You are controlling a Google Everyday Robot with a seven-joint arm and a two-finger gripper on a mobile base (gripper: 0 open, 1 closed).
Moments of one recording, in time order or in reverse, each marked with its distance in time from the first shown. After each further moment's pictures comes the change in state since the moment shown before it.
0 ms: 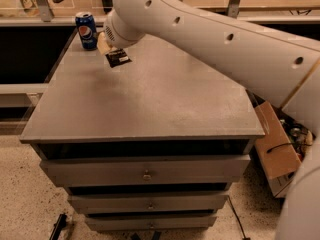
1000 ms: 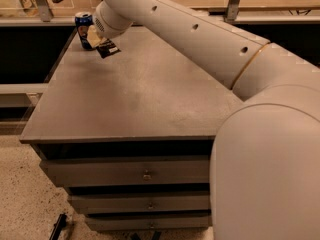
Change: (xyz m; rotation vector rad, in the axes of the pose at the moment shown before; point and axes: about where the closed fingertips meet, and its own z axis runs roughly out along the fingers) arm -0.041 -0.006 0.051 -0.051 0.001 -0.090
